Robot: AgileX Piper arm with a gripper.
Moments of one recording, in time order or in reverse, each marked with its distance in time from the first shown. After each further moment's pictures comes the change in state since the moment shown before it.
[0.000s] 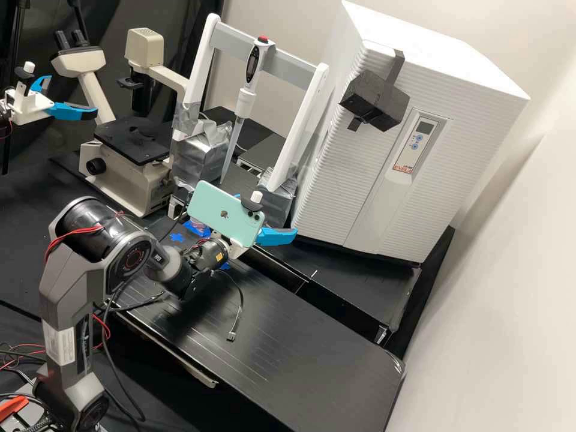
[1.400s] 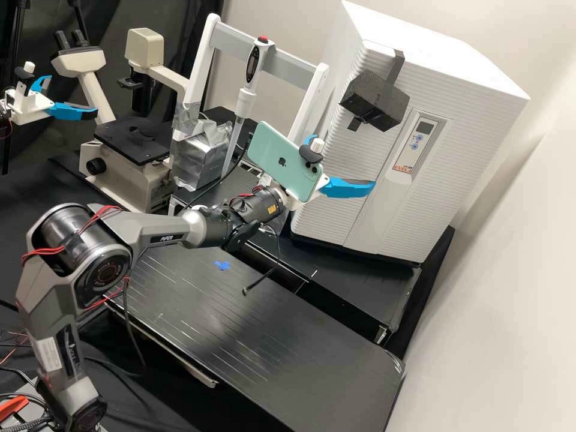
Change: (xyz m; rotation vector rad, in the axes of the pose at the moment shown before) arm 0.039 0.146 -0.055 0.048 0.013 0.367
